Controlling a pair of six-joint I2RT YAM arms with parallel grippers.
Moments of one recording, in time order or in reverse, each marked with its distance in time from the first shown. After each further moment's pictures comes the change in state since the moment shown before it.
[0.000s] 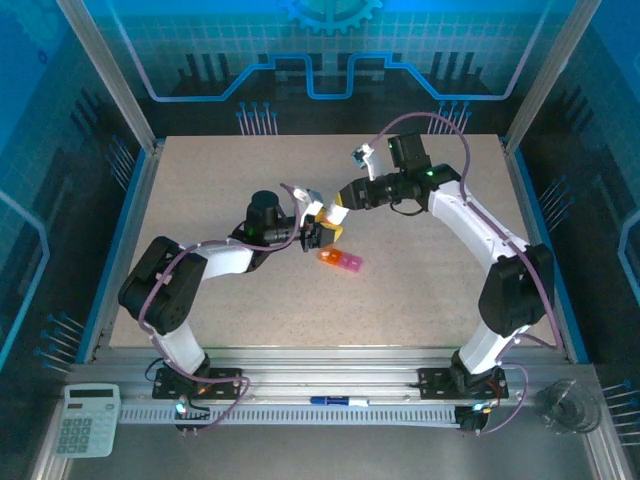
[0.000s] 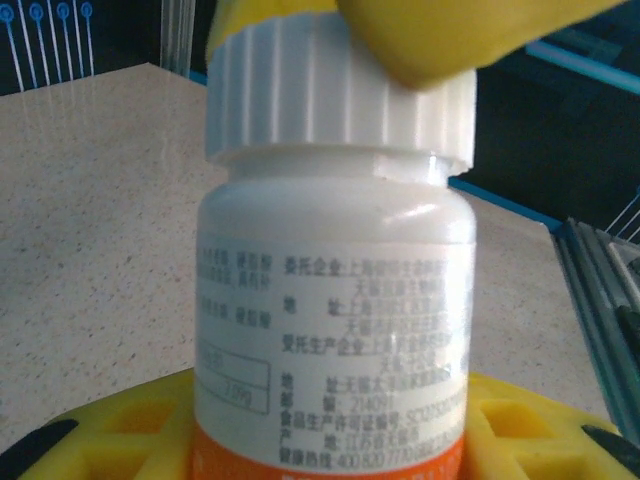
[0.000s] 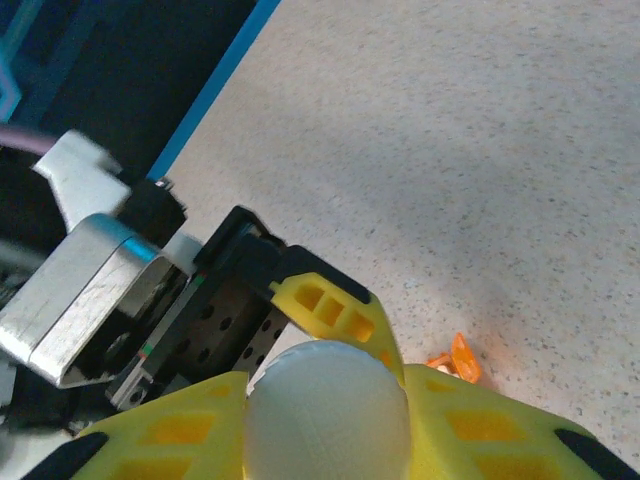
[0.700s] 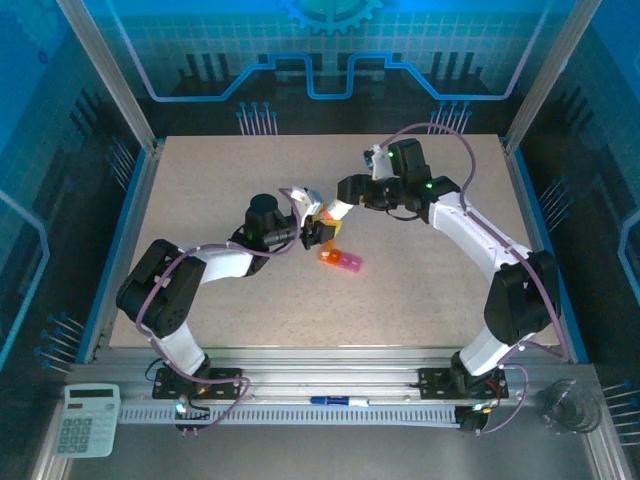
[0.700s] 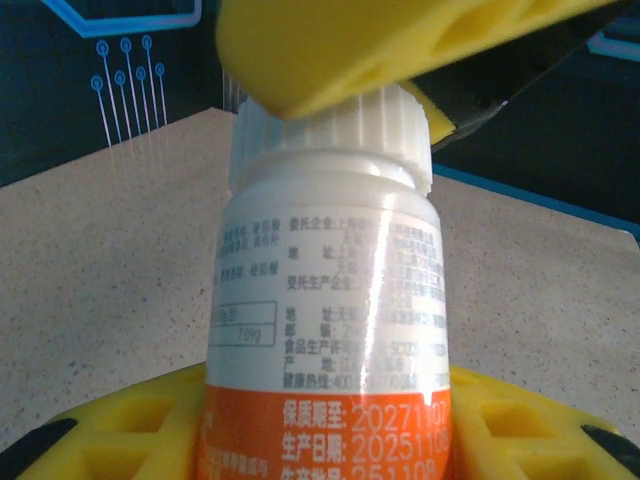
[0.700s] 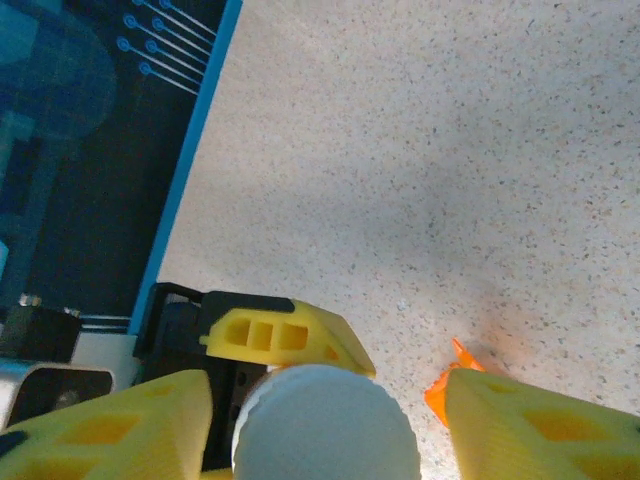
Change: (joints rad) left arm -0.014 -0.019 -0.031 0.095 -0.123 0.073; right arm 0.012 -0.051 -0.089 0.151 0.127 0.343
